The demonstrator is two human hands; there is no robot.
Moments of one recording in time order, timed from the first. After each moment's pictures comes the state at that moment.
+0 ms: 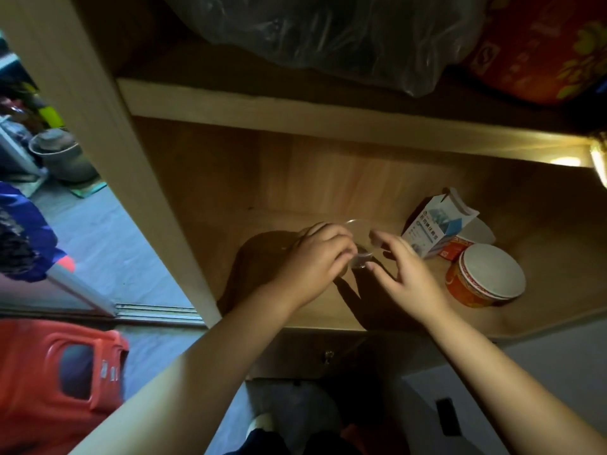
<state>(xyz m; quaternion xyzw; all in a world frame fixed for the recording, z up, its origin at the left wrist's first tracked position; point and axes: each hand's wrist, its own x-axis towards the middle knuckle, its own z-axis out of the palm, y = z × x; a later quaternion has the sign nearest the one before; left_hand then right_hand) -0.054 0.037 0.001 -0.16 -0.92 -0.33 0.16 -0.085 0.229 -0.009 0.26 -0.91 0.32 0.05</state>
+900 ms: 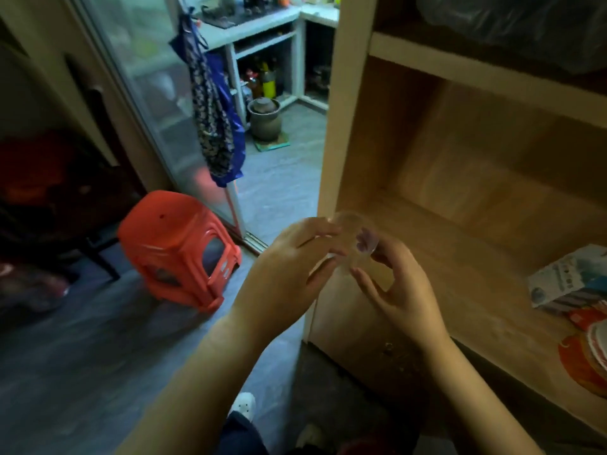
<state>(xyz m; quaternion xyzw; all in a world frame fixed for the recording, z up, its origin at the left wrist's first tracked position) 0.181 0.031 0.066 0.15 -0.92 -0.23 0.30 0.042 0.154 0.031 0.52 -0.72 0.45 -0.05</state>
